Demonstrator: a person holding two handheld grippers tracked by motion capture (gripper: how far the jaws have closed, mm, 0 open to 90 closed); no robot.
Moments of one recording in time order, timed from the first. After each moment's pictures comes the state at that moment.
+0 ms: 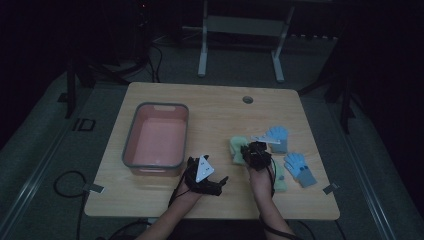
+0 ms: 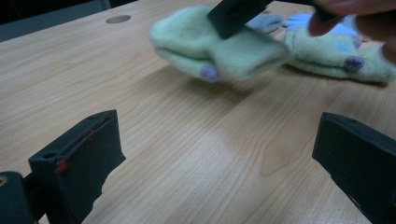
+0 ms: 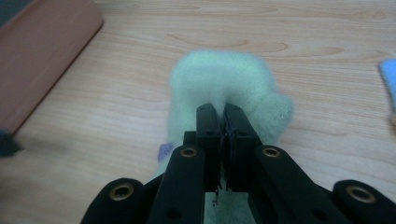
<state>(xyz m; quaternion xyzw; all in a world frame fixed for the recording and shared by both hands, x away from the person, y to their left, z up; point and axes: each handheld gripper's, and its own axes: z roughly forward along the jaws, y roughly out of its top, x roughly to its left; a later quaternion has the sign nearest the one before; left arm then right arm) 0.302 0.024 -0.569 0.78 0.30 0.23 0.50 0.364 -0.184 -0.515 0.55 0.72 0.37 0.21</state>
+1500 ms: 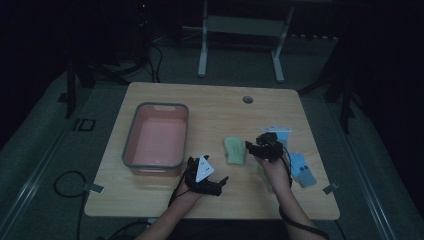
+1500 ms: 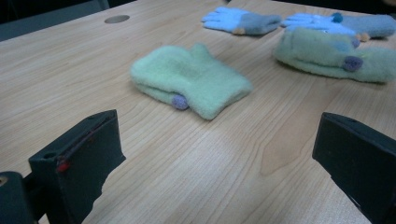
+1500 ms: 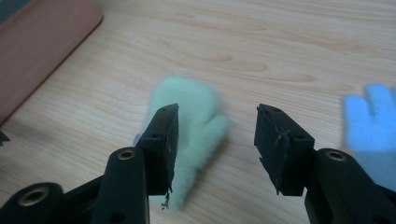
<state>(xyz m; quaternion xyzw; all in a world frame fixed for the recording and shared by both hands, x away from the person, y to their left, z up) 0.303 0.024 -0.569 0.78 0.30 0.23 0.50 0.382 -0.221 -0.485 0.50 0.76 0.36 0.20</state>
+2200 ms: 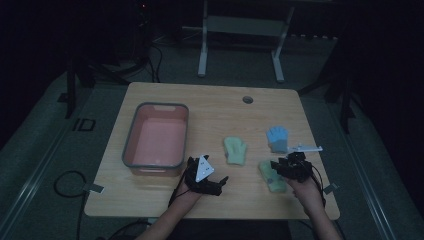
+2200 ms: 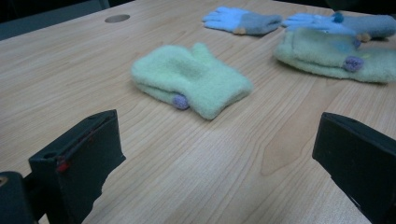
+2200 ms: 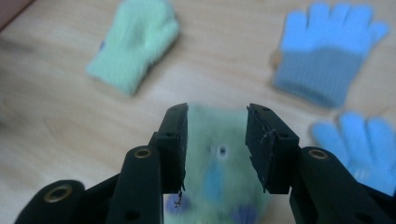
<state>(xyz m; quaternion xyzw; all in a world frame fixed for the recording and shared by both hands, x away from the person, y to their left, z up) 0.303 0.024 -0.569 0.78 0.30 0.23 0.50 0.331 -0.299 -0.499 0.50 0.79 0.32 0.16</state>
